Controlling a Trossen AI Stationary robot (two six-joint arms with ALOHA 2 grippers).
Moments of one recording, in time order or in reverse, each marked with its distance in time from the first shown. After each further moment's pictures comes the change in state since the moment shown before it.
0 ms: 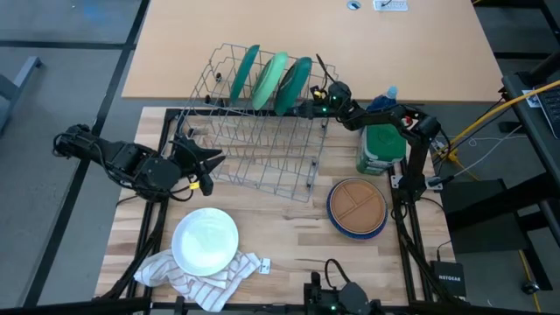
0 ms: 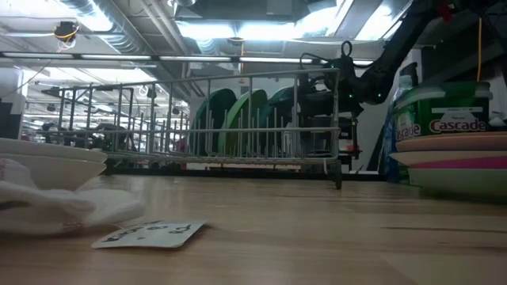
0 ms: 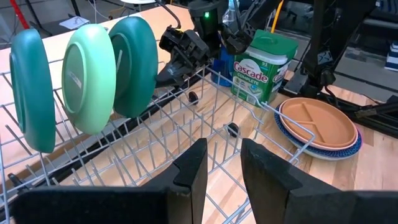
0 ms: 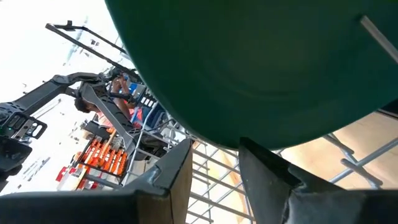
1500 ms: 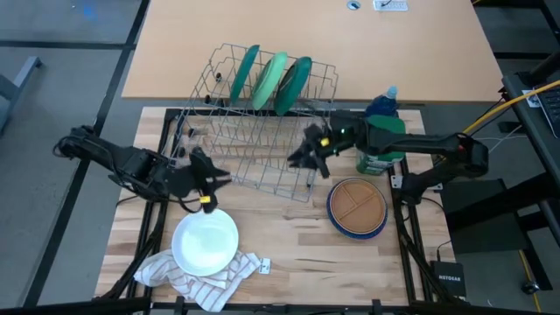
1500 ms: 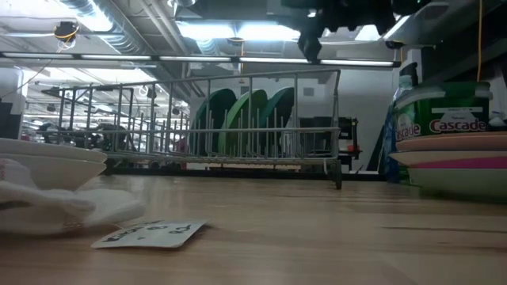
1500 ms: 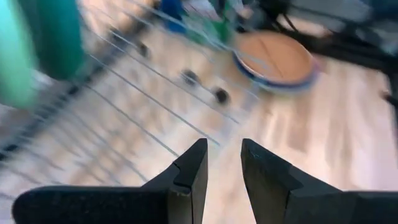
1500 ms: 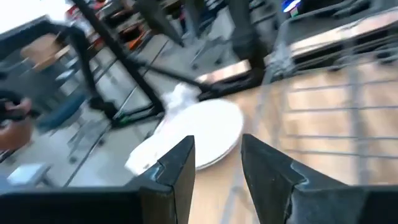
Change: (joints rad) left arm -0.003 0.088 0.000 -0.049 0.295 0.004; right arm 0.514 -0.533 0.000 -0.669 0.124 -0.577
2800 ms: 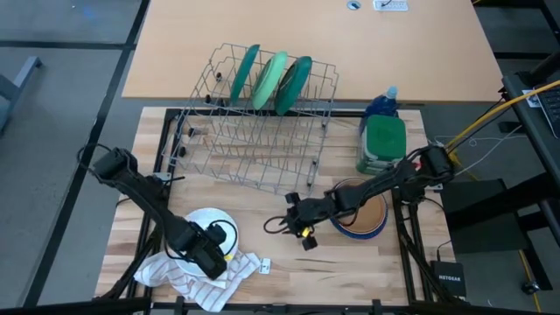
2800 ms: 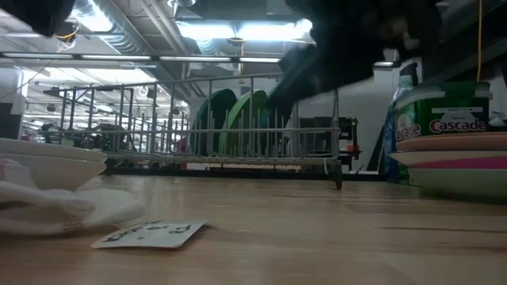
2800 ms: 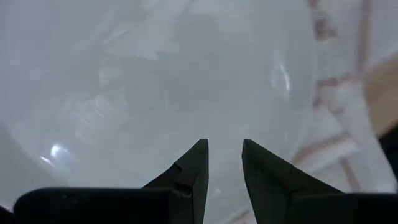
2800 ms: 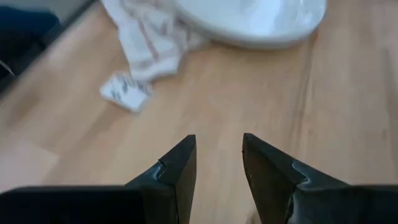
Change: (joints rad) left arm -0.321 0.589 0.000 -0.127 0.641 -0.934; right arm 0.565 0.387 0.000 -0.034 0.598 -0.412
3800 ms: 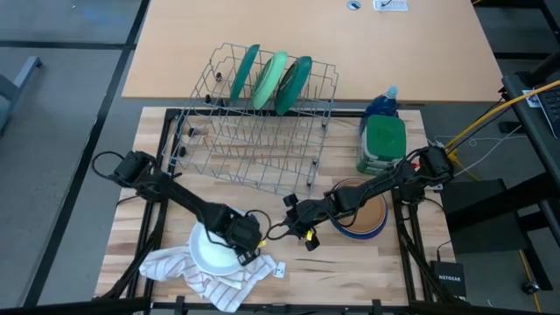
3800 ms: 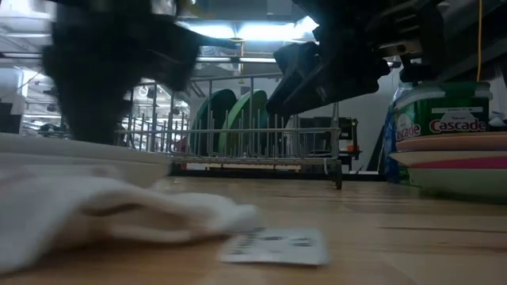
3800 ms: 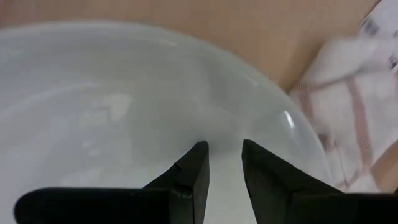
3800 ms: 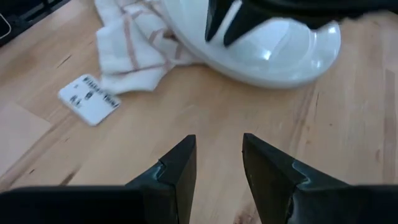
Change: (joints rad) left arm 0.298 0.159 -0.001 0.330 -0.008 0.489; right arm 0.001 0.004 -0.001 -0.006 -0.007 -0.168
